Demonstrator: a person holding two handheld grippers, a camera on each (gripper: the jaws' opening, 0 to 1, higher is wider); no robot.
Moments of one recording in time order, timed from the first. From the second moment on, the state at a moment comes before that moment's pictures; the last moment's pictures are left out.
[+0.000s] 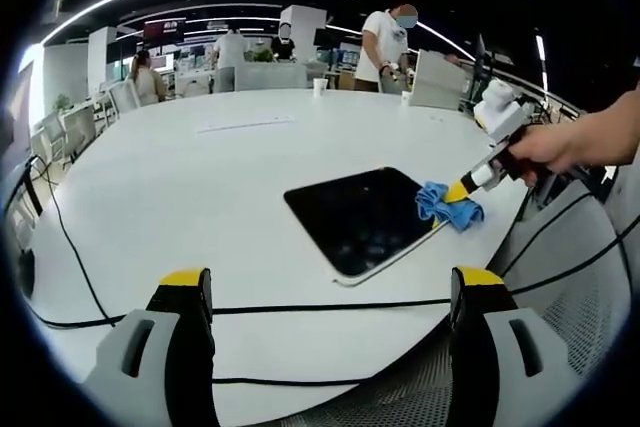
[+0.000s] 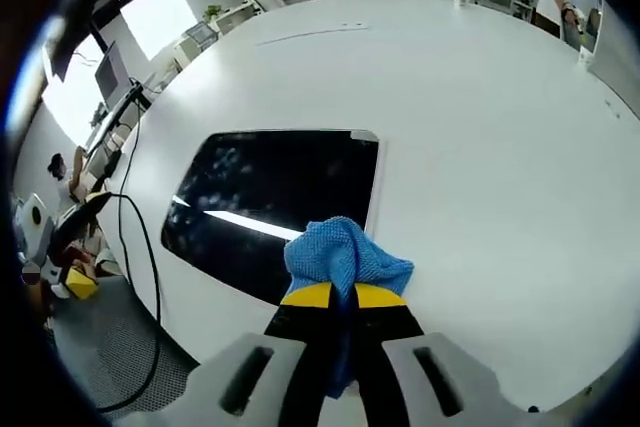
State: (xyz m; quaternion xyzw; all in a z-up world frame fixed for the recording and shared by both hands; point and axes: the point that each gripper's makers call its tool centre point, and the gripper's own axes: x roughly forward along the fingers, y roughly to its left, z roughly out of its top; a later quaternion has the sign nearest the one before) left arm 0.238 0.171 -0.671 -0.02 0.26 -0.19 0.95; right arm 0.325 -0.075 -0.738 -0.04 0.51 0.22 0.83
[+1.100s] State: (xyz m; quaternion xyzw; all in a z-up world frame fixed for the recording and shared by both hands) left arm 0.238 0.172 -0.673 -0.03 0.26 -0.20 0.94; right arm 0.400 -0.065 -0.745 -0.08 0.51 0.21 0.83
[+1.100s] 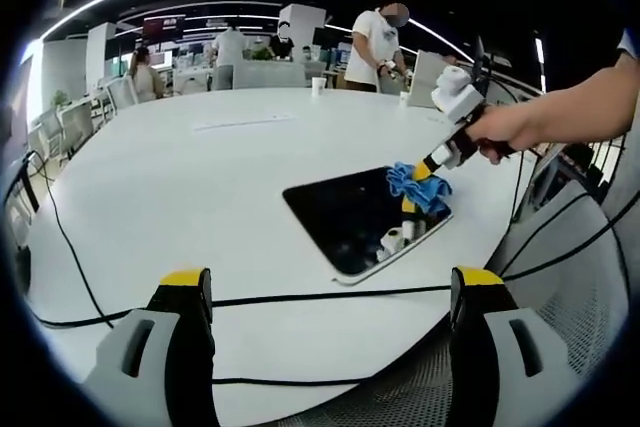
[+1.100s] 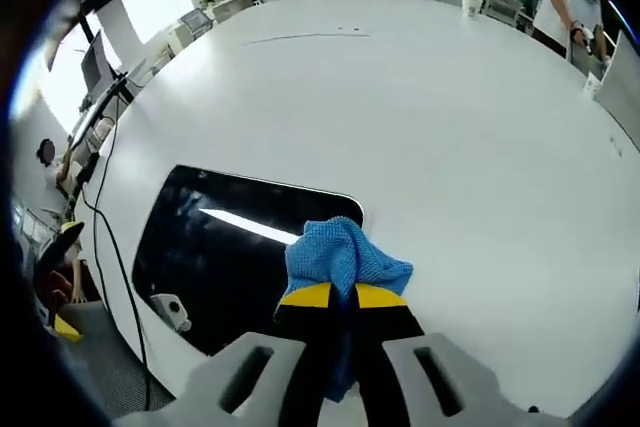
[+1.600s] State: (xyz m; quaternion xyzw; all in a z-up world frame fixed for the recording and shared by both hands) left arm 0.239 0.174 -0.673 -0.03 0.26 -0.20 0.95; right arm 0.424 -0.058 -0.739 -0.12 0.51 0.22 0.83
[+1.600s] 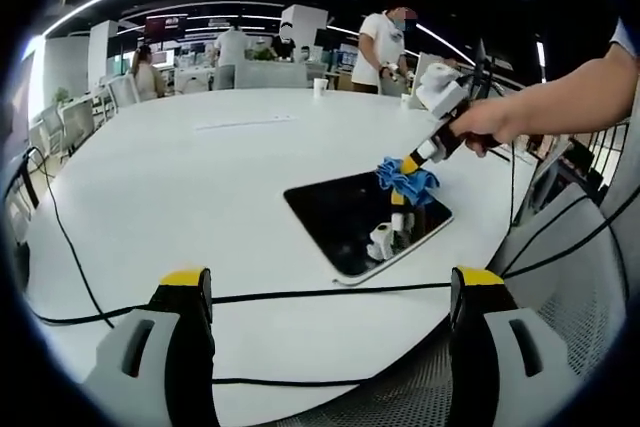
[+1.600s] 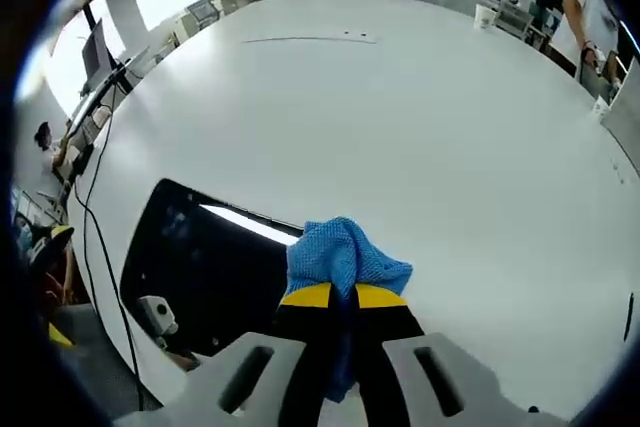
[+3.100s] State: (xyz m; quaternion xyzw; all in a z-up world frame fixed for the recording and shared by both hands) left arm 0.240 0.180 -0.672 -0.02 0.26 -0.18 0.95; right arm 0.454 -0.056 -0.737 -0.15 0.49 0.24 0.82
